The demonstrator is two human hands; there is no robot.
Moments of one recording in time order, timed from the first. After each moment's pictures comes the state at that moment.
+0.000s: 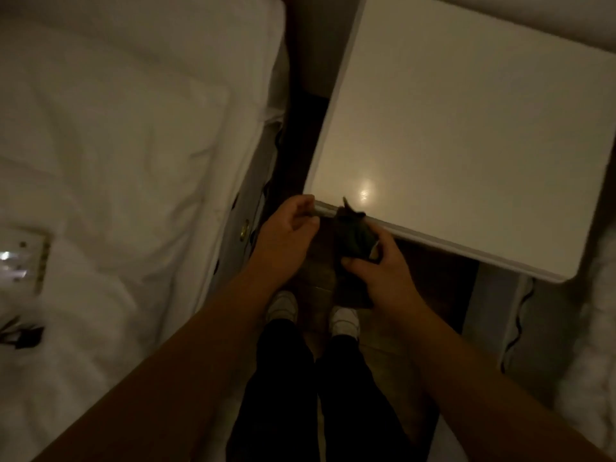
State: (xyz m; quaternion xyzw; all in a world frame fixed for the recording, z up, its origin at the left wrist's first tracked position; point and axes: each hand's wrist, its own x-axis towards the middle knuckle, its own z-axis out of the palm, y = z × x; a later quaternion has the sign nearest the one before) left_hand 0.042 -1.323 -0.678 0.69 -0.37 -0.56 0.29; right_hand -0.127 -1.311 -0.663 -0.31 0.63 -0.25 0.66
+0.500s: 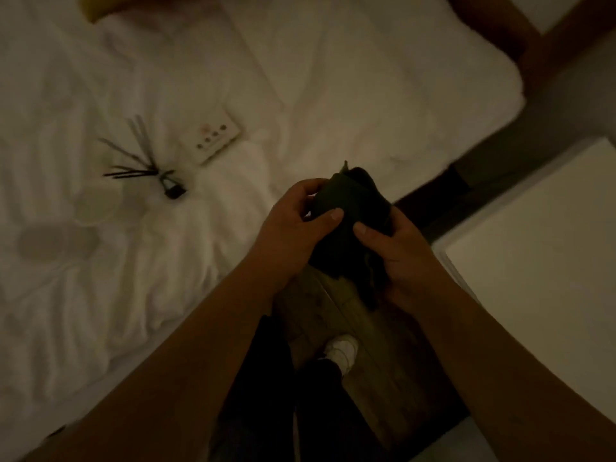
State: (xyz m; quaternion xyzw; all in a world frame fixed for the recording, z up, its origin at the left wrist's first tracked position) left_hand 0.170 -1.214 -0.591 0.67 -0.13 -0.44 0.58; right_hand 0.048 -1.322 -0.589 -0.38 0.40 -0.06 0.83
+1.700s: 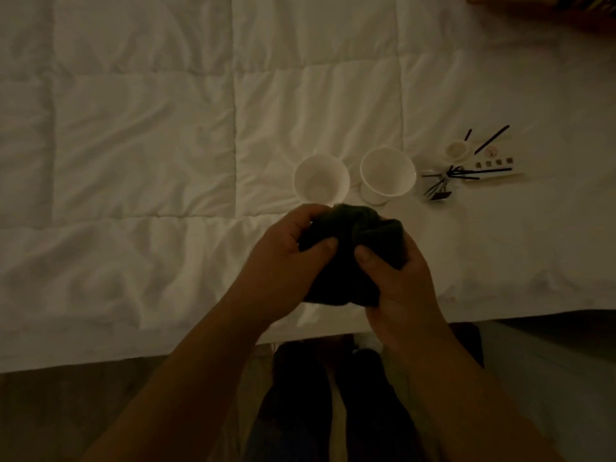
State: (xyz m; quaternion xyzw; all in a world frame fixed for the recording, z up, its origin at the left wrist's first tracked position) left_hand 0.308 -0.852 -0.555 0.69 0.06 -0.34 0.64; right_hand 0.246 -0.996 -0.586 -0.48 0.32 0.05 0.81
